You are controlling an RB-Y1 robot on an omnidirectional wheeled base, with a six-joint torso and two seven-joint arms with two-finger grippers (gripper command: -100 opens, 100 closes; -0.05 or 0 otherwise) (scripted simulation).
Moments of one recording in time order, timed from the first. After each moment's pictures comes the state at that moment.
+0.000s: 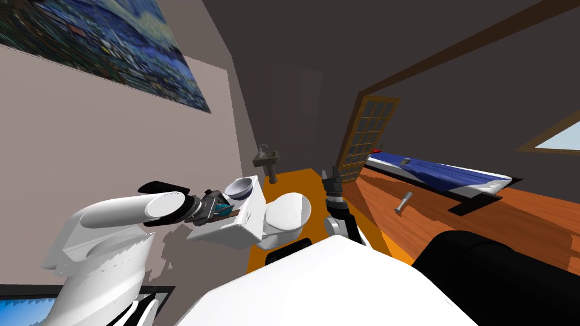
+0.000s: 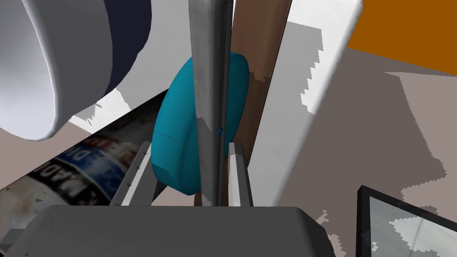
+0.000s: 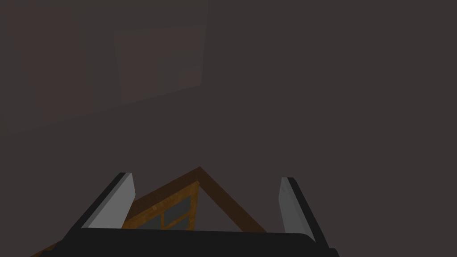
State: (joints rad) left arm -0.28 0.60 0.38 -2.06 0.62 1.99 0.14; right arm 0.52 0.03 0.02 -2.23 -0.12 -0.60 0.10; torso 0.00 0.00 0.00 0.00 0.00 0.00
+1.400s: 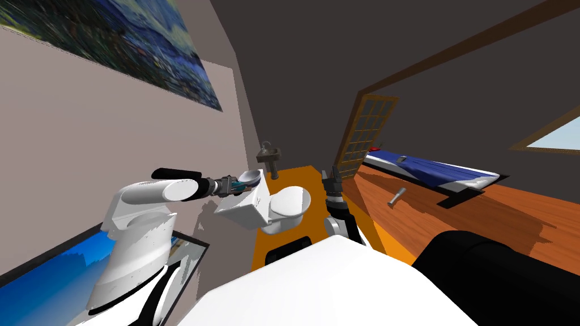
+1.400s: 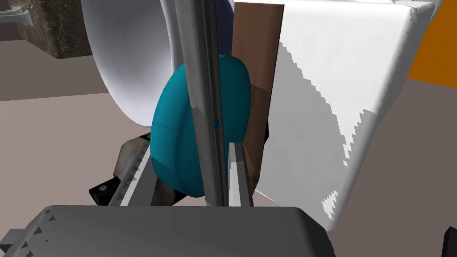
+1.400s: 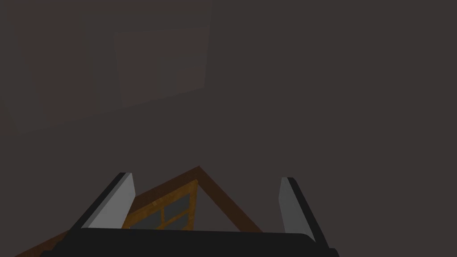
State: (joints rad) left arm -0.44 0.57 0.30 -2.00 0.66 1.69 0.12; right arm 0.52 0.03 0.02 -2.23 -0.12 -0.60 0.10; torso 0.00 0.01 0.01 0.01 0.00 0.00
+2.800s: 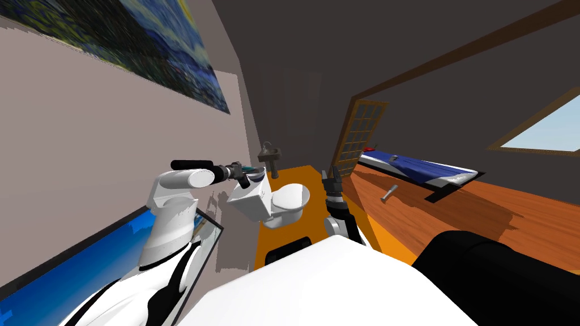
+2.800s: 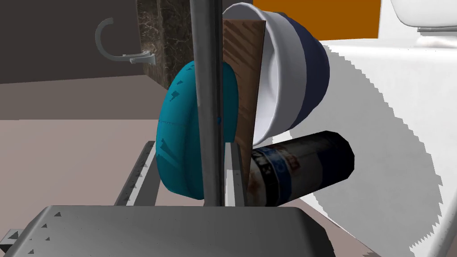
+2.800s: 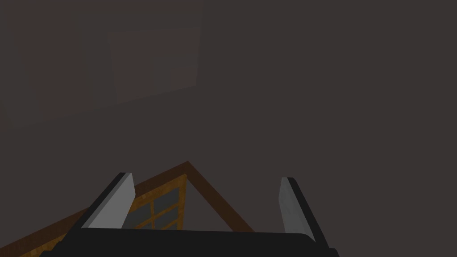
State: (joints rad) left arm -0.58 0.51 0.21 -1.90 0.63 1.36 0.06; right arm 0.52 0.04 0.02 -2.23 -0.12 -0.60 0.10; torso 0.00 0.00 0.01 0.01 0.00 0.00
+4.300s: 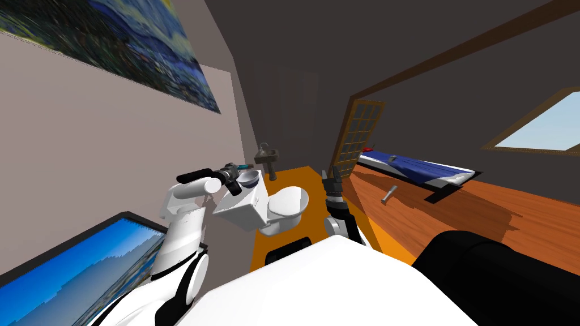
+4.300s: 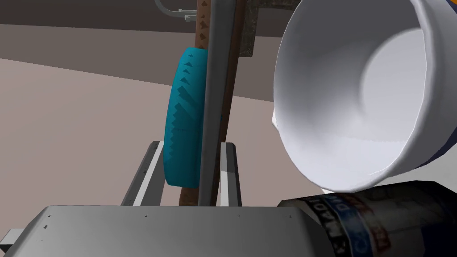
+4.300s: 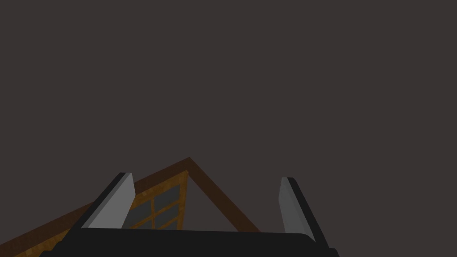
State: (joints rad) left arm -0.49 0.41 0.26 -1.81 0.43 1.00 0.02; right arm 0.52 0.04 0.02 -2.23 -0.12 -0.60 0.10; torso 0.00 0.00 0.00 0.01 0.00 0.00
